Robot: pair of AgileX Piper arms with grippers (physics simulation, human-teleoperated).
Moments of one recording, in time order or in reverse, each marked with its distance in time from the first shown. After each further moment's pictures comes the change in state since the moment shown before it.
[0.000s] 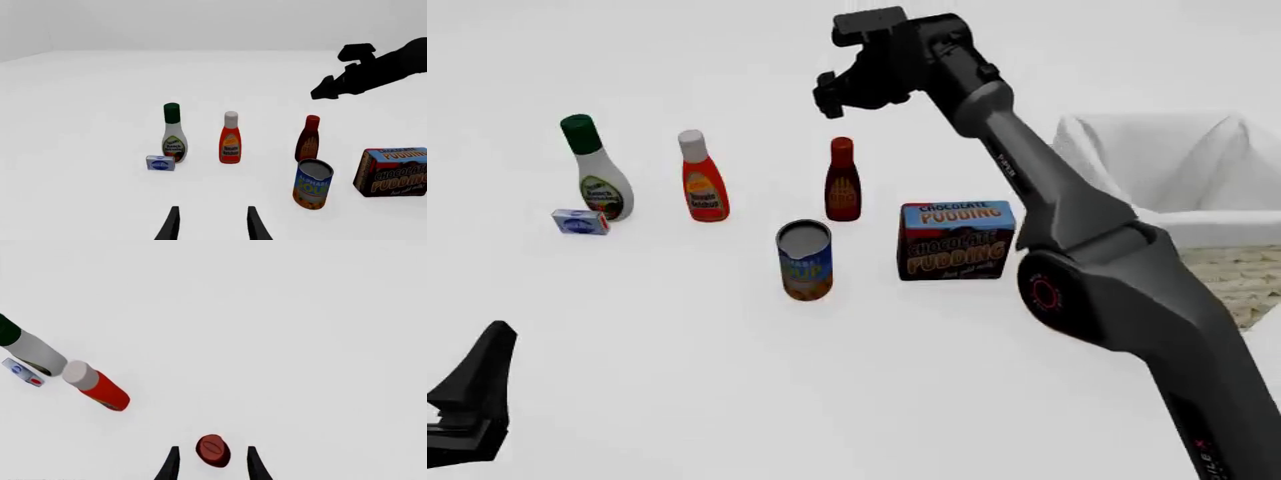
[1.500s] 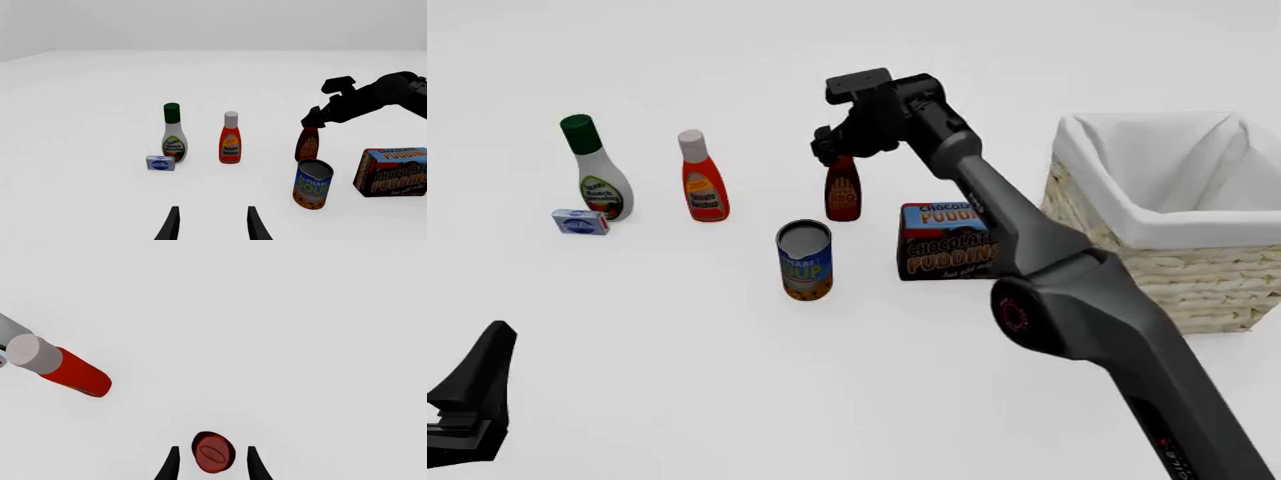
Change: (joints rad) left arm 0.000 0.000 0.000 0.000 0.000; right arm 0.002 0.170 -0.074 0.009 0.000
